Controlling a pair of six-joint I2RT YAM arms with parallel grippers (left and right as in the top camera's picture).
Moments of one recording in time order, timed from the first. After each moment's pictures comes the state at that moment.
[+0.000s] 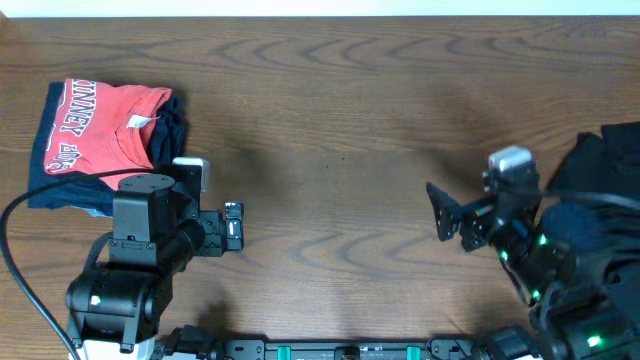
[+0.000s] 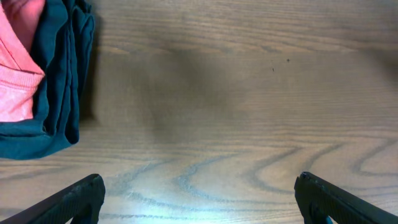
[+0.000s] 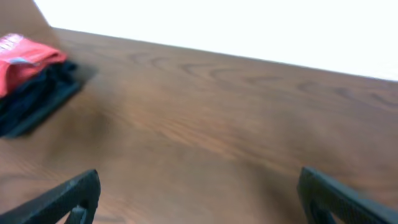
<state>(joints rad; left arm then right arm) -0.13 0.82 1.01 -1.07 0.09 -0.12 0.29 0.62 0.78 -0.56 -0.11 0.06</state>
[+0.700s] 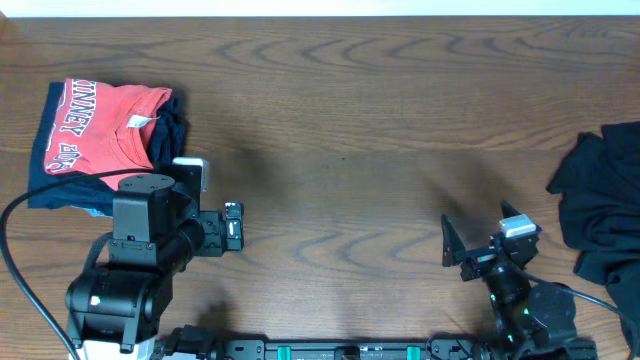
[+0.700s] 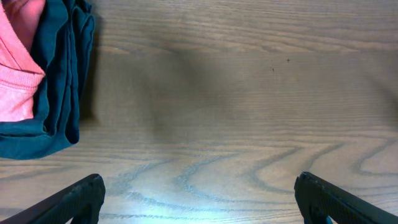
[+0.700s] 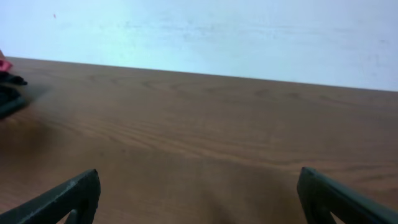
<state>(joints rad) -0.13 0.82 1.01 -1.07 0.09 -0.12 0.20 0.02 0.20 -0.33 -0.06 0.04</state>
